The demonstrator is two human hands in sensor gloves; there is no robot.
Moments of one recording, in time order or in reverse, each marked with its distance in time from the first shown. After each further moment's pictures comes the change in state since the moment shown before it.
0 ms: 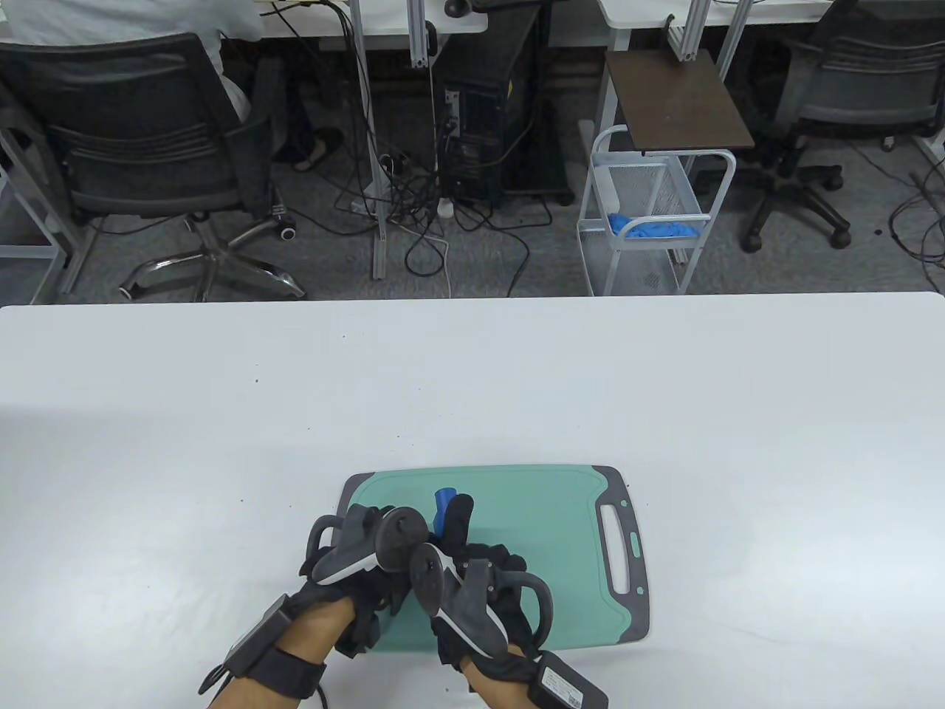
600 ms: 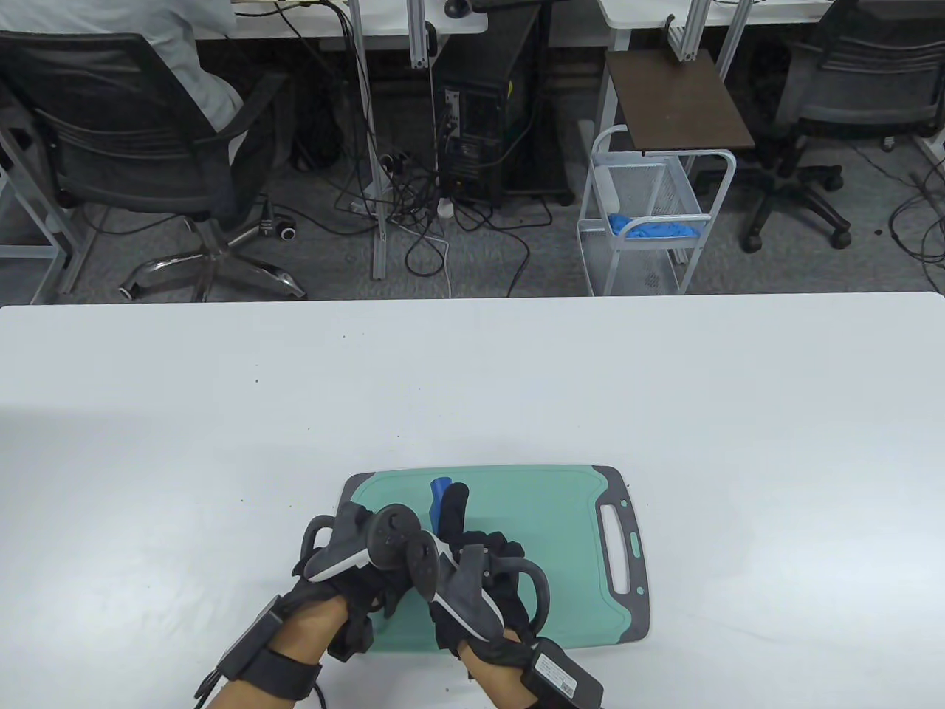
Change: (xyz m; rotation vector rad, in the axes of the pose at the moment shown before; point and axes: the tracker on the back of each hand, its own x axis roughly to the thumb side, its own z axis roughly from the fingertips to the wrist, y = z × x) left_hand -0.007 0.002 0.004 -0.122 -0.005 0.037; right_hand 0.002 -0.001 -0.014 0.026 0.007 0.003
